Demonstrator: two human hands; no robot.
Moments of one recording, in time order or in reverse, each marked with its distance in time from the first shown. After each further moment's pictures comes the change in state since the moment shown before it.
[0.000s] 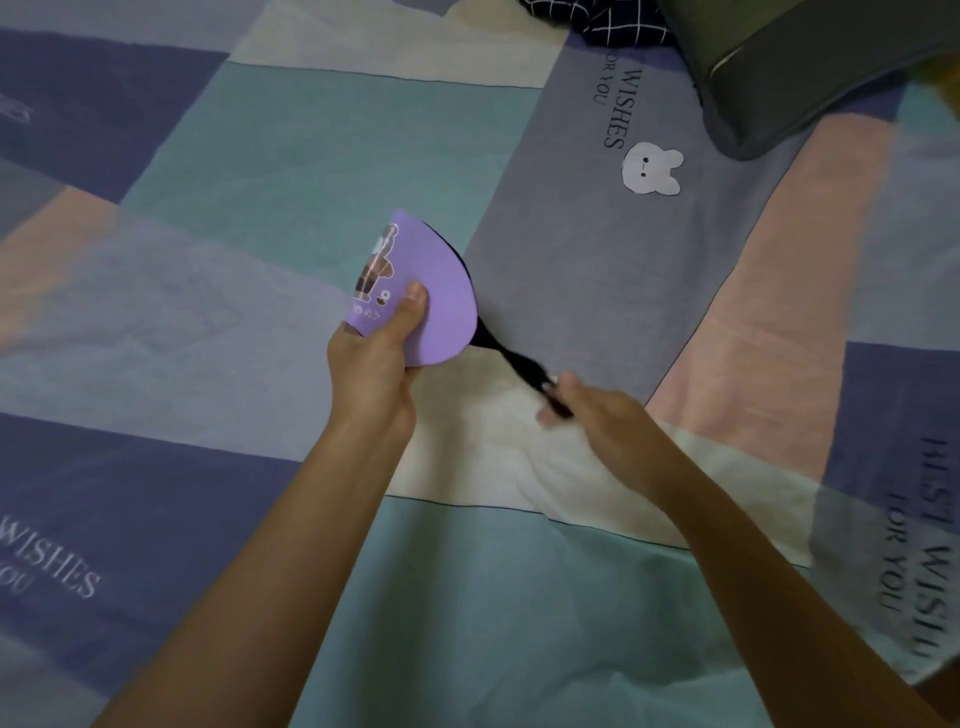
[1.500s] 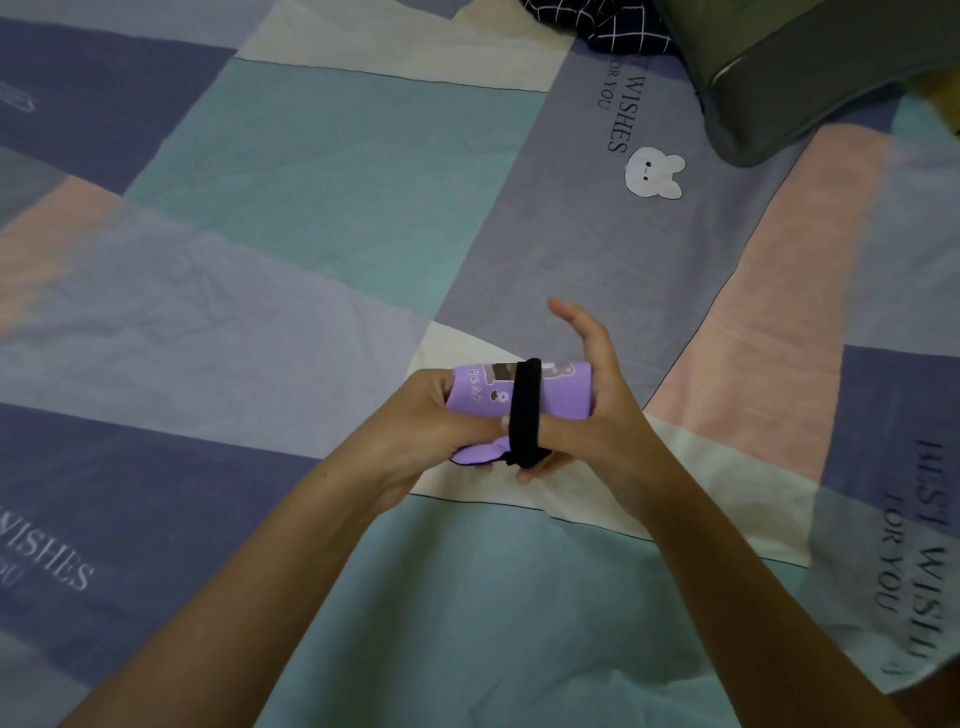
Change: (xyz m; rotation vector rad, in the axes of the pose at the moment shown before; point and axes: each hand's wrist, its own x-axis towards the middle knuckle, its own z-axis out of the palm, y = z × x) left_hand -0.047 0.006 -0.015 0.581 -0.691 -0.178; right_hand -0.026 -0.037 0.010 0.677 -0.187 -0.241
